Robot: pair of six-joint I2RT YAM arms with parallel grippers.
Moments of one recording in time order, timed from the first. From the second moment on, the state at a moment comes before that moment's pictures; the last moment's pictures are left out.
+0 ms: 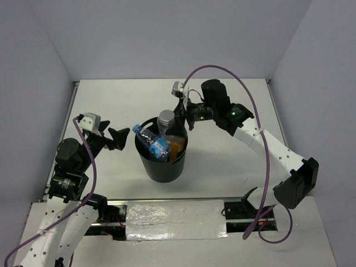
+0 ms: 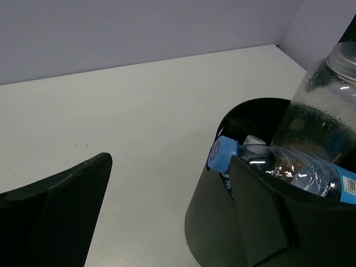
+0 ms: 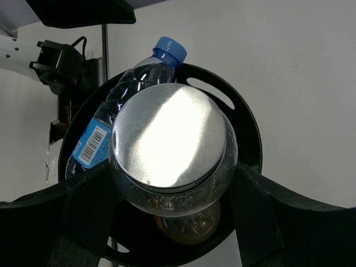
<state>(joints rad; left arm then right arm) -0.21 0.49 0.70 -0.21 0.20 -0.14 0.63 1.39 1.40 -0.43 -0.75 -0.16</state>
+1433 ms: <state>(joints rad) -0.21 0.42 0.70 -0.20 0.24 -0.14 0.37 0.70 0.96 -0.50 -0.02 -0.02</state>
